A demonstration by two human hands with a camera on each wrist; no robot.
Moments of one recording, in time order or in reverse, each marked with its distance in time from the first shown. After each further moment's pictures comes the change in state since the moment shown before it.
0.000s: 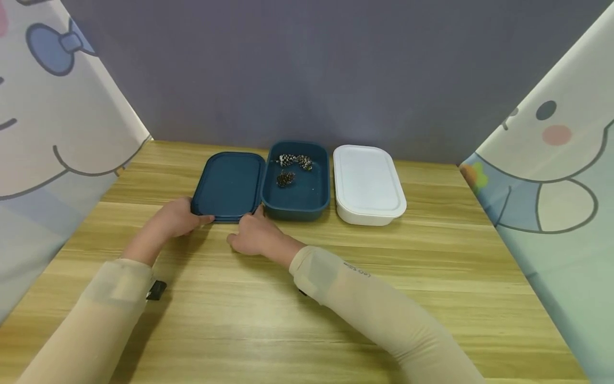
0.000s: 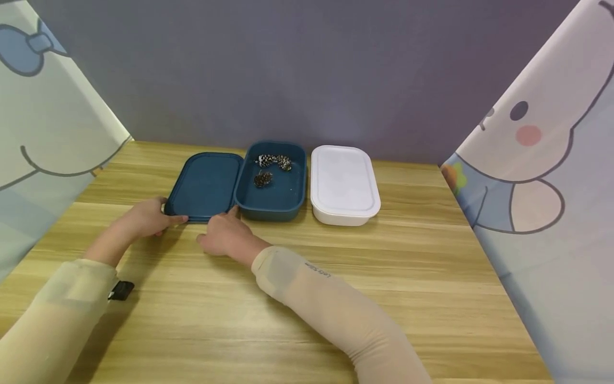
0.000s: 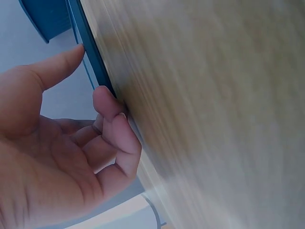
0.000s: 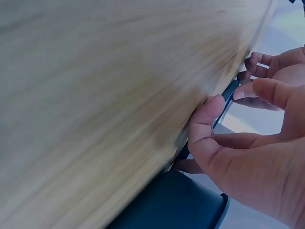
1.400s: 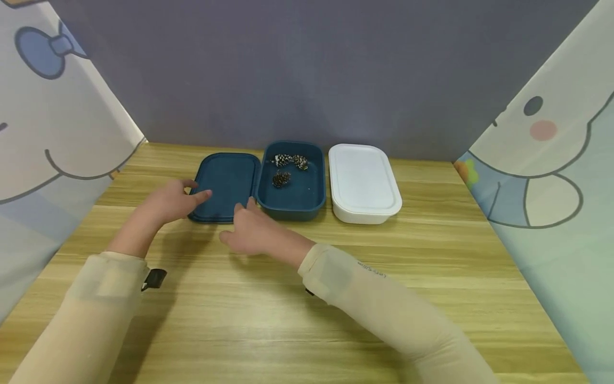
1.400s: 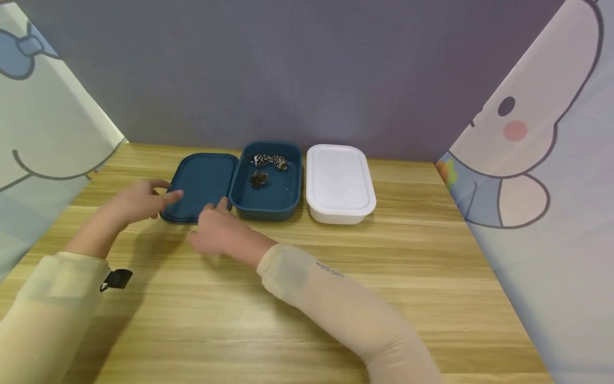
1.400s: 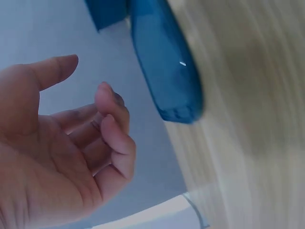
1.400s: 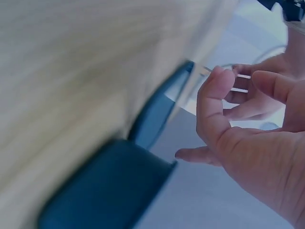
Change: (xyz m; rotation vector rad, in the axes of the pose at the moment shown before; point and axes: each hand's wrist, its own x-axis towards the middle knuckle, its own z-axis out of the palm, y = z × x) left_hand -0.012 0.032 -0.034 0.013 0.037 0.062; right_hand -0.085 -0.016 -0.046 0.135 0.026 -0.073
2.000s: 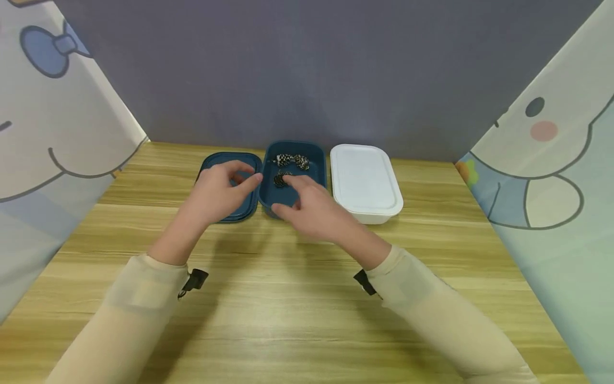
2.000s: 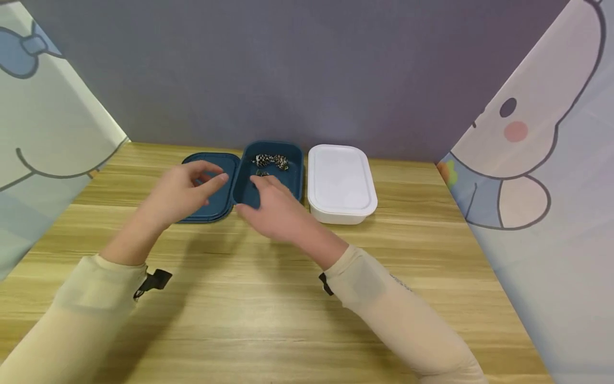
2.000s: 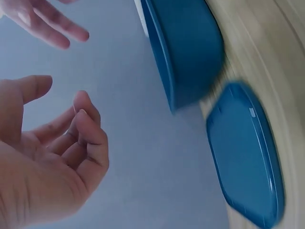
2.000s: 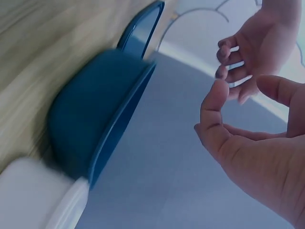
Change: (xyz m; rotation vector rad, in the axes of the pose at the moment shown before) left_hand -0.031 0.106 0.020 -0.167 0.265 0.226; right_hand -0.076 0.062 -0.064 0.145 0.281 -0.100
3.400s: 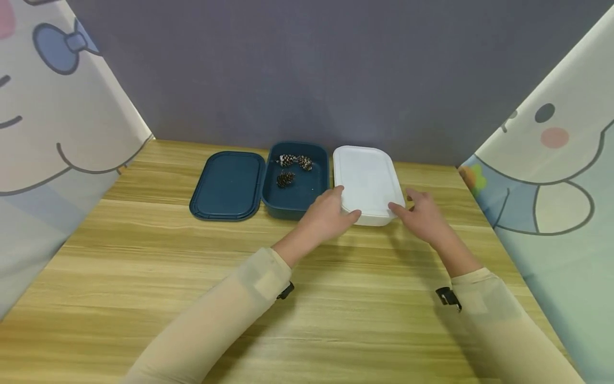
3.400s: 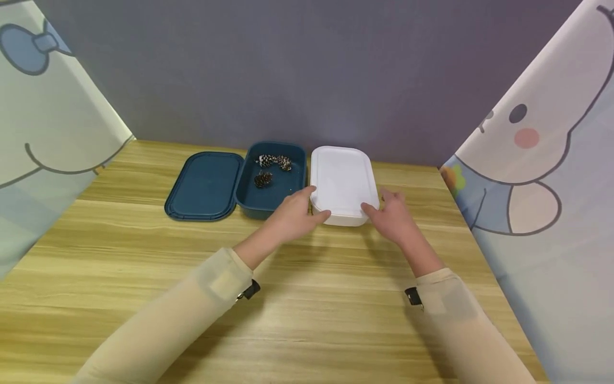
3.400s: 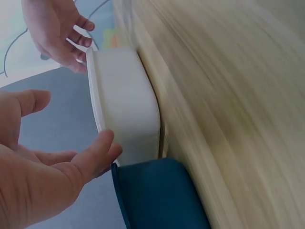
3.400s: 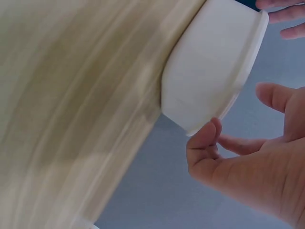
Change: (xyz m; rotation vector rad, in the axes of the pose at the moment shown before) left_hand 0.033 0.103 0.151 -0.101 -0.155 0.082; right_hand -0.057 0.190 -0.070 -0.052 0.232 0.288
